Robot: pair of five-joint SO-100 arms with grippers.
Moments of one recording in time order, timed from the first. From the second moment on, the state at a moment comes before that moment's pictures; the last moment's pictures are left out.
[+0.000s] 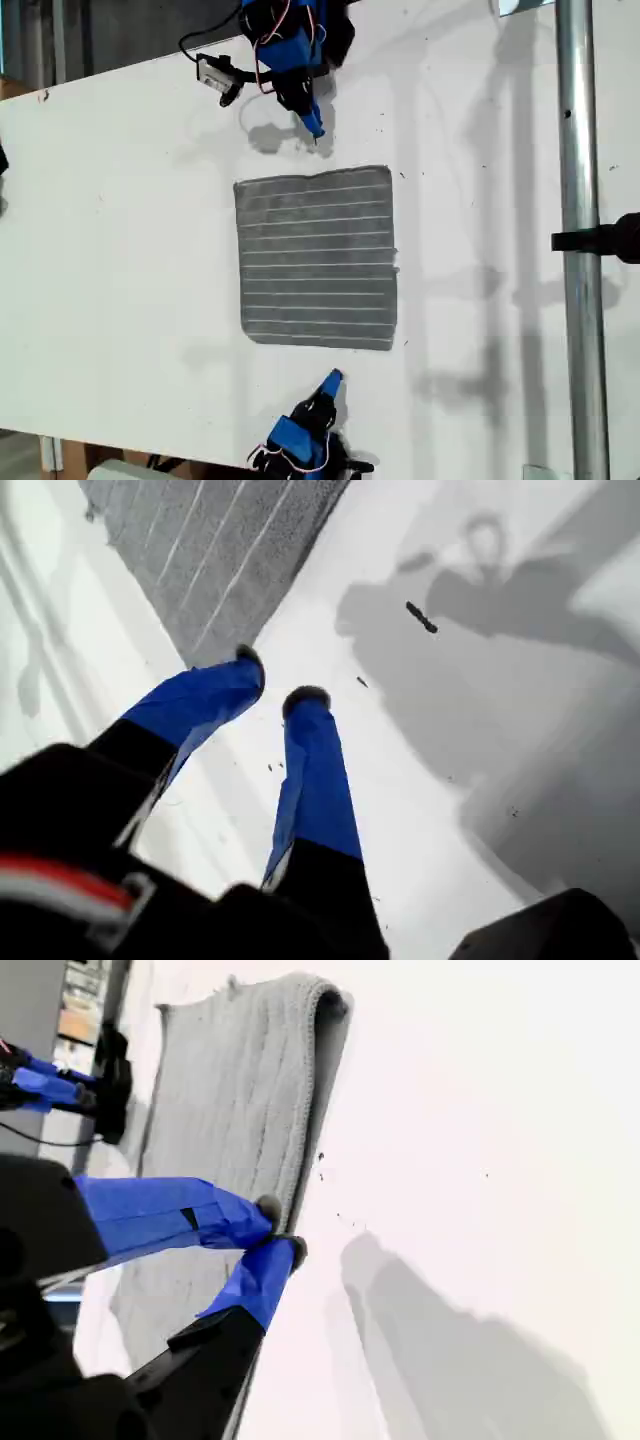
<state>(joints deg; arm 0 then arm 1) 10.2 198.8 178.4 74.2 -57.0 -3.6 188.4 166.2 84.9 85.6</state>
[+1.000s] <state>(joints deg) -3.7 199.0 178.5 74.0 -81.5 -11.4 145.7 131.1 79.0 78.7</state>
